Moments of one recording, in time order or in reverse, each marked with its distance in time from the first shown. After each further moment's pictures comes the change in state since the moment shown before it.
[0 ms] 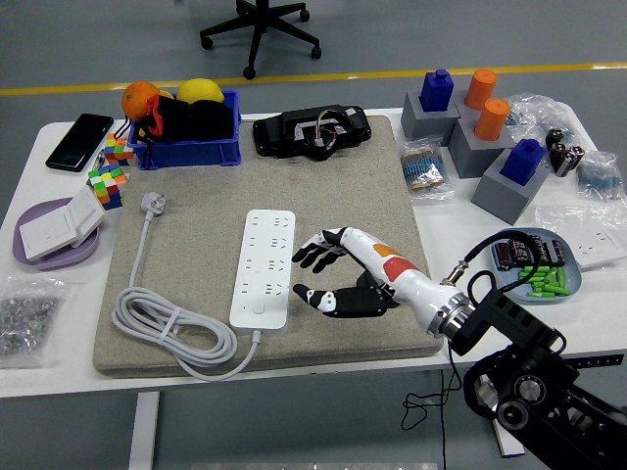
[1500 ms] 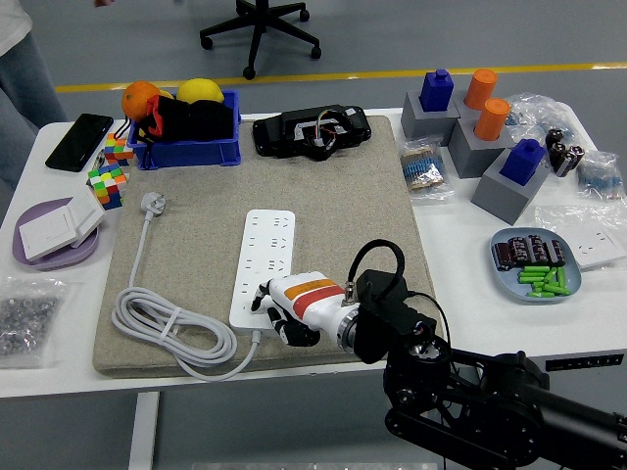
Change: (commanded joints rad) left arm 0.011 0.004 -0.056 0.000 0.049 0.003 0.010; right arm 0.269 0.167 -0.344 -0.364 -0.115 -0.011 -0.170
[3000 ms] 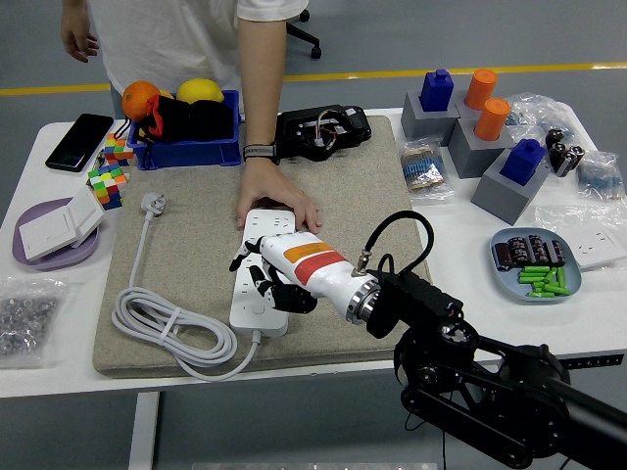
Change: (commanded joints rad) left arm -0.001 -0.001 -0.001 0.000 0.000 0.002 0.002; right arm -0.058 -0.051 0.195 0.091 0.015 -0.078 0.247
